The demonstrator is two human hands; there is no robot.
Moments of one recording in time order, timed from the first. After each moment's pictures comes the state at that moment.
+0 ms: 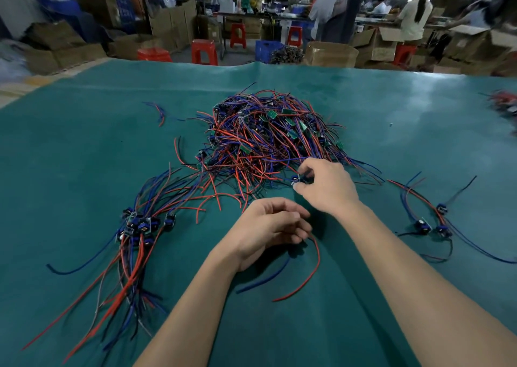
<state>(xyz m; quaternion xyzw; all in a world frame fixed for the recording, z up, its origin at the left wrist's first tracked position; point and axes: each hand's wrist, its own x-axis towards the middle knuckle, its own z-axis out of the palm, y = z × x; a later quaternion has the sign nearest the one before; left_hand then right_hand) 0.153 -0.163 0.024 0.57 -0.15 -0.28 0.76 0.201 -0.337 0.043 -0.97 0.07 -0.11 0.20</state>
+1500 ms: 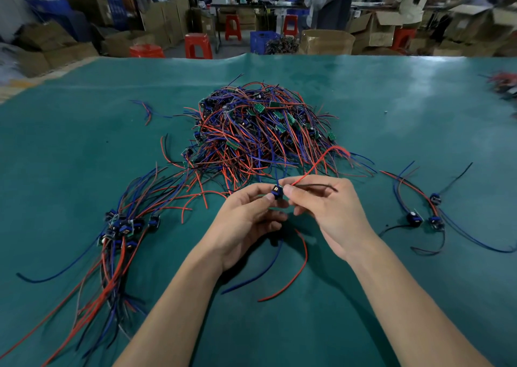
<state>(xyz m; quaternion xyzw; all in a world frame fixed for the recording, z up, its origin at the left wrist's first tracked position) 0.154 -0.167 0.027 0.52 -0.08 -0.23 0.82 0.135 -0.329 0.034 -0.66 -0.02 -0.09 0.75</state>
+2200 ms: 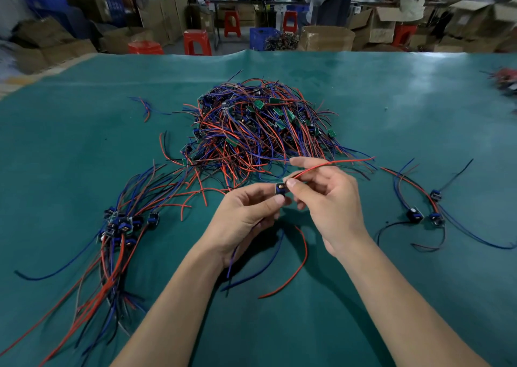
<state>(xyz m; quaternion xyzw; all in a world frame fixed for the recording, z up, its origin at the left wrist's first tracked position) 0.154 -0.168 0.019 0.53 -0.10 -0.20 0.81 0.138 -0.323 0.027 -0.69 -0.01 -0.20 0.69</state>
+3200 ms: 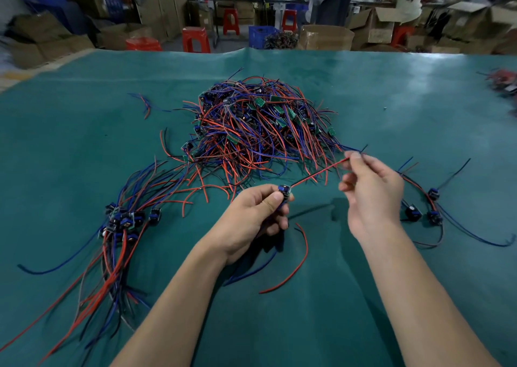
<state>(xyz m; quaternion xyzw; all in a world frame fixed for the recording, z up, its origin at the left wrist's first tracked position) 0.151 -0.170 0.022 0.60 -0.17 -0.22 0.75 0.146 -0.359 0.043 -0.52 0.20 -0.29 0.78</state>
